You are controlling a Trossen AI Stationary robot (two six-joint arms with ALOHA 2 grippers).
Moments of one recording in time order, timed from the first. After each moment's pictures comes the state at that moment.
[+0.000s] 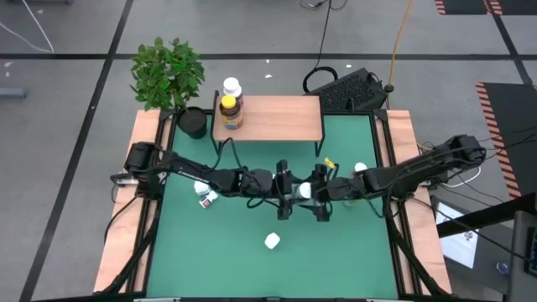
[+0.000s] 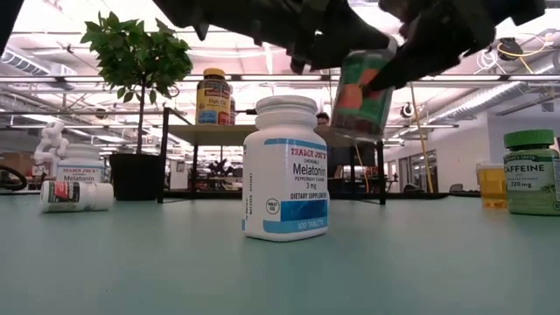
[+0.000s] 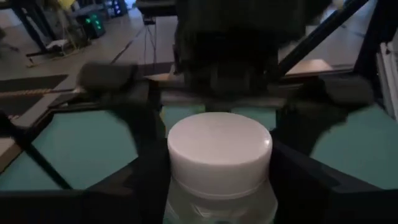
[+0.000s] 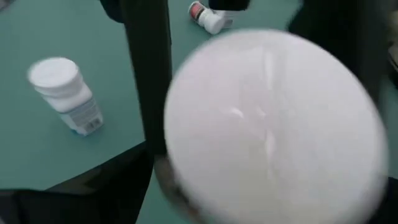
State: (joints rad) left arm -0.12 1.86 1.20 0.41 -0.15 0.09; right arm 0.25 1.23 0.66 -0.04 0.29 0.04
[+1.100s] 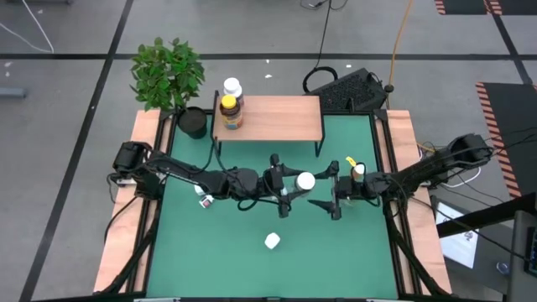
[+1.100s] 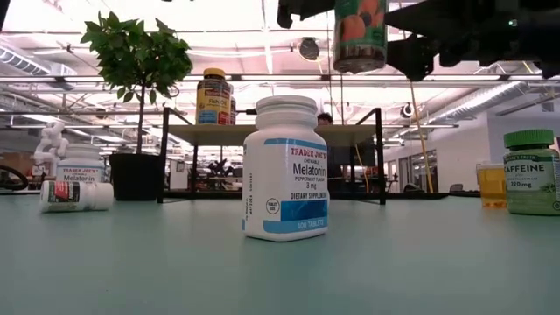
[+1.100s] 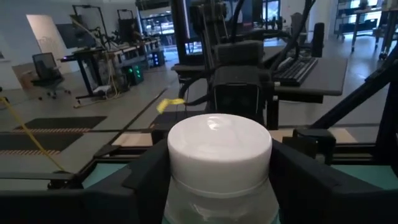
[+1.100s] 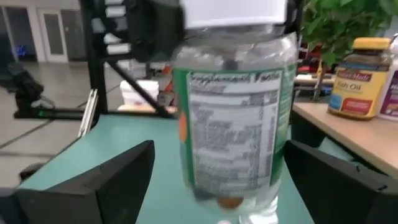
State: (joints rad) left arm -0.18 1.78 1.20 0.58 -0.31 0.13; right arm 0.27 1.15 0.22 0.98 0.29 -0.04
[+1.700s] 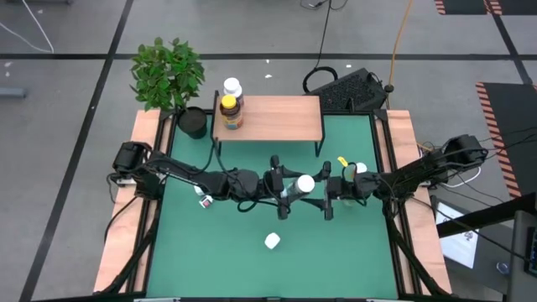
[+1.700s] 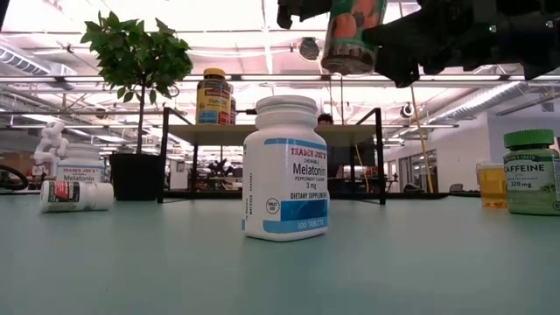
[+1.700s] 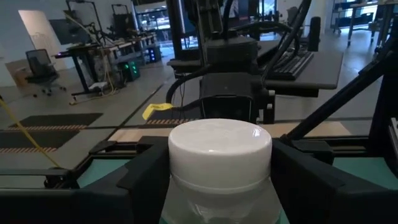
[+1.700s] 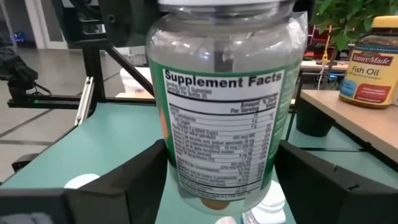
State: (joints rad) left arm -0.18 1.78 1.20 0.55 -0.31 0.12; right arm 0.24 1.24 0.29 0.93 0.24 -0.02
